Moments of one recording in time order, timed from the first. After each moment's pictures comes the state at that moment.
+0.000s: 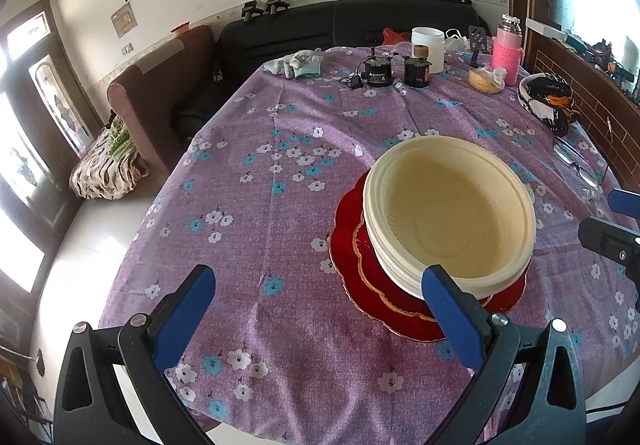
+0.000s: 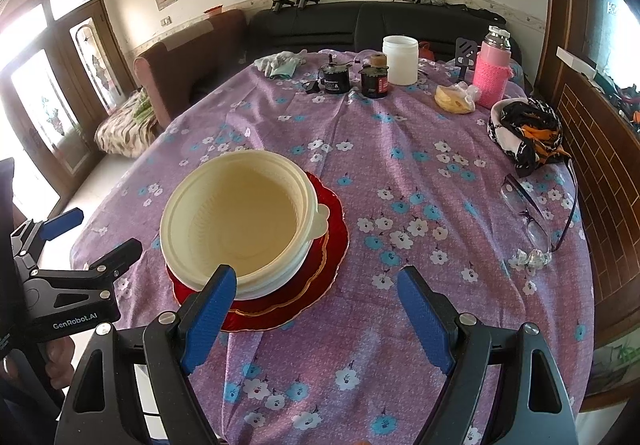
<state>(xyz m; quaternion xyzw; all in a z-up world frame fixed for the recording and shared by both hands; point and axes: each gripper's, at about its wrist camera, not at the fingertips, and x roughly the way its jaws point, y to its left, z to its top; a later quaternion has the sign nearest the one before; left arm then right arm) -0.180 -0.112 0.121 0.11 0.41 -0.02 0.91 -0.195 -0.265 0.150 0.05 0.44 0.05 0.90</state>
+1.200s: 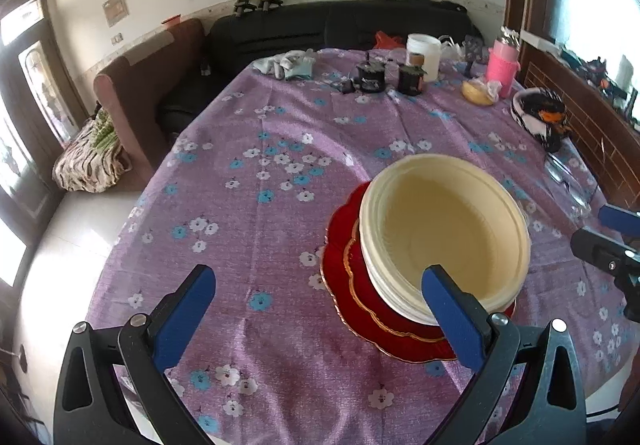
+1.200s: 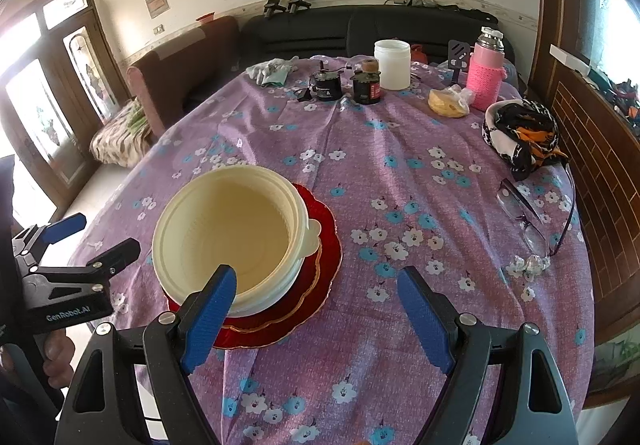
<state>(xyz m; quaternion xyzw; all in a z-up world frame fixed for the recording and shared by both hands) -0.161 -0.105 0.126 0.07 0.41 -0.04 0.91 -0.185 -0.270 0.152 0.06 0.43 0.04 0.90</state>
